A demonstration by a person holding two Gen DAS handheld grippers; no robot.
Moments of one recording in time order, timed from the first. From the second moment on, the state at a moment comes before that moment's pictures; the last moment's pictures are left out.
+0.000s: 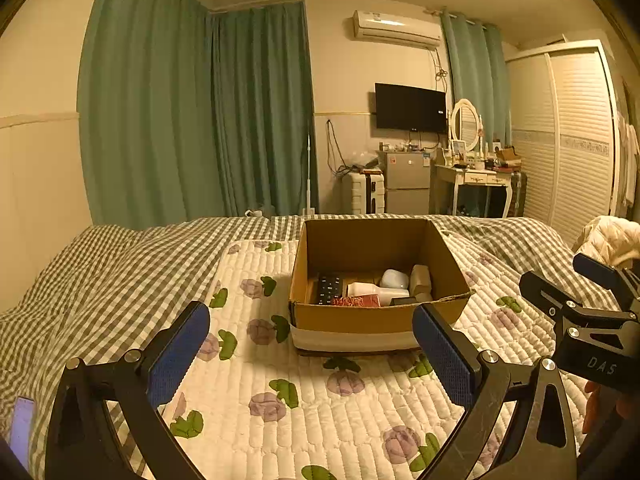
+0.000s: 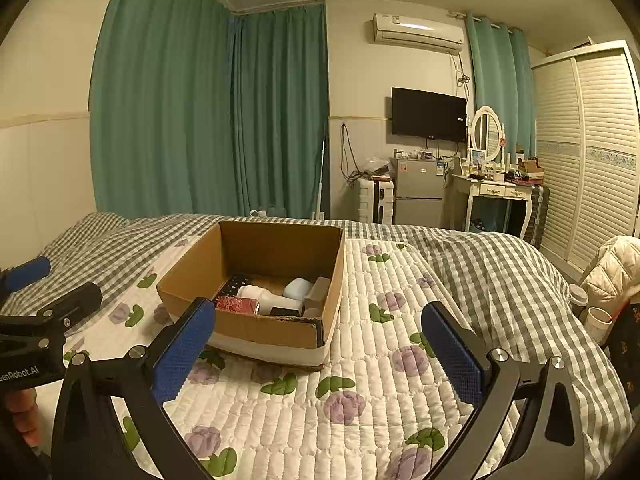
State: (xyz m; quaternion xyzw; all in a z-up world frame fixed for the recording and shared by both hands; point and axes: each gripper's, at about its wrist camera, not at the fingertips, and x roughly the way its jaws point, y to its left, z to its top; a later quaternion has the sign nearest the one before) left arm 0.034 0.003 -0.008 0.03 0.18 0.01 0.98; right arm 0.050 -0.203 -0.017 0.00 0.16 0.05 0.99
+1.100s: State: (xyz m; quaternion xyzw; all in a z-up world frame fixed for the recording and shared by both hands) left arm 0.040 0.007 -0.015 0.02 0.21 0.00 0.98; right arm 0.056 -0.200 -0.025 0.01 0.18 0.04 0.98
